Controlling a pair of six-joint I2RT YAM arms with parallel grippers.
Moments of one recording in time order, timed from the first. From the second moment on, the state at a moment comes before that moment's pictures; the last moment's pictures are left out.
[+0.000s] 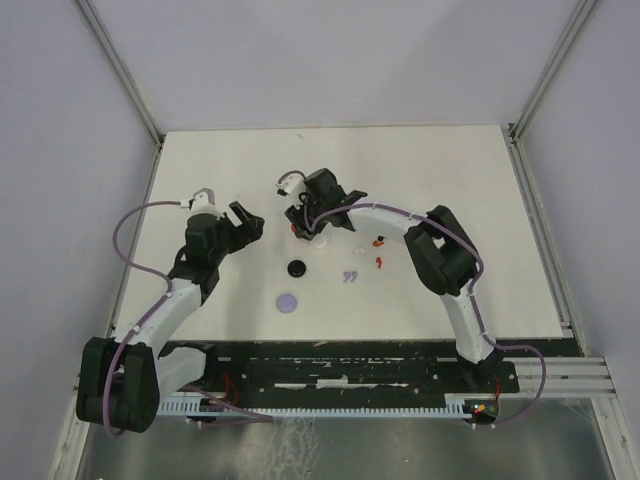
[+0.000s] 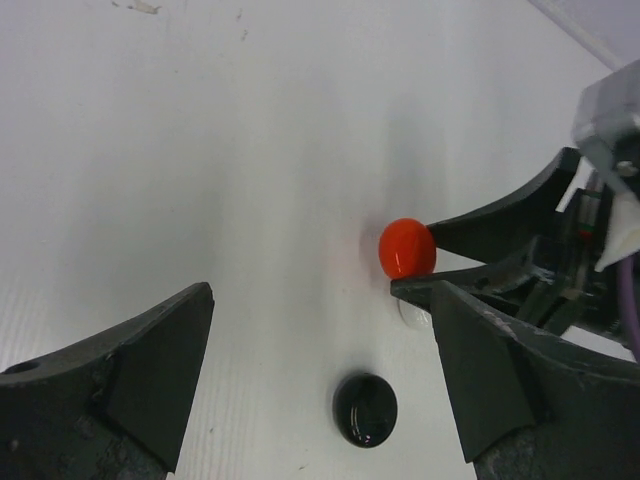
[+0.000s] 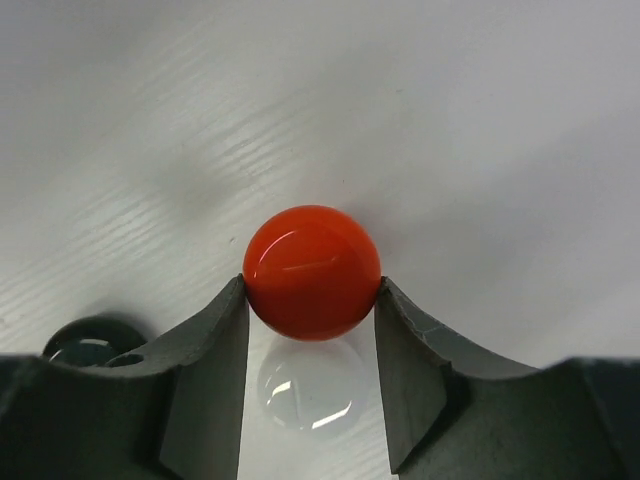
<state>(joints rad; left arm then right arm) -0.17 1.07 0.51 0.16 -0.01 -0.58 0.74 2.23 1.67 -0.23 -0.20 -0.21</state>
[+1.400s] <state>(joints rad) -0.19 1.50 0.36 1.08 0.59 -1.01 0.78 1.82 1.38 -0.23 -0.25 -0.16</state>
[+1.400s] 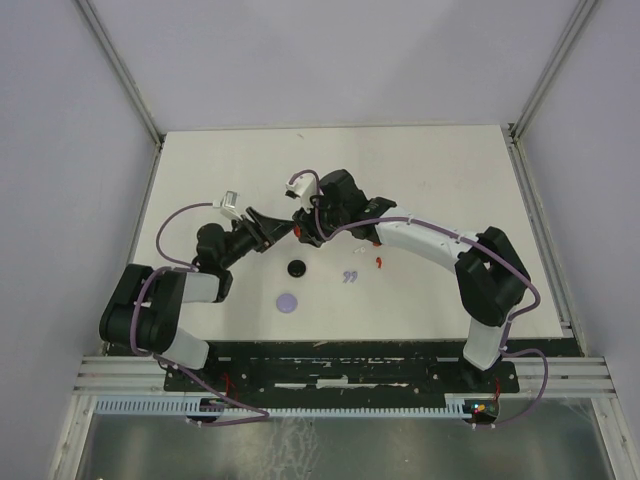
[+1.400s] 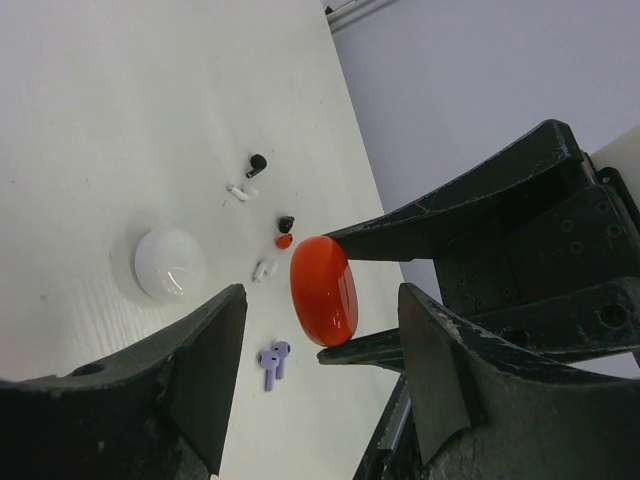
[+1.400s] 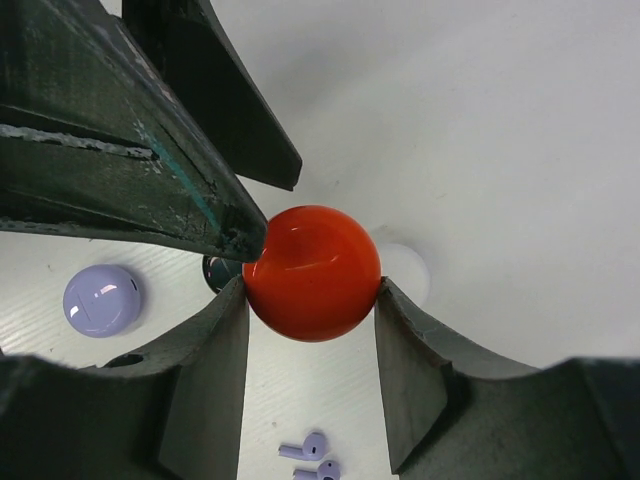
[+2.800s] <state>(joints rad) -0.22 1.56 0.37 1.15 0.61 -1.04 0.80 1.81 1.38 -0.25 -0.25 -0.18</state>
